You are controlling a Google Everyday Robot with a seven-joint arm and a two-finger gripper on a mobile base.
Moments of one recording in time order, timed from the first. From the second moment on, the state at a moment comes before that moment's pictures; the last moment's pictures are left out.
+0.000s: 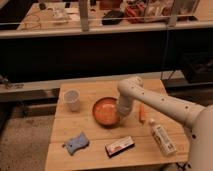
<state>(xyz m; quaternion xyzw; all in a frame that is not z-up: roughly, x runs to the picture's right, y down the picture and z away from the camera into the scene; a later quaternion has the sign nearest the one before) 0.079 0.178 0.848 -0.35 -0.24 -0.33 0.85</state>
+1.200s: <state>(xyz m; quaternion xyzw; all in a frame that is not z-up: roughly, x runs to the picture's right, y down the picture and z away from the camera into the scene) 0.202 0.127 0.879 -0.34 -0.18 -0.23 0.89</state>
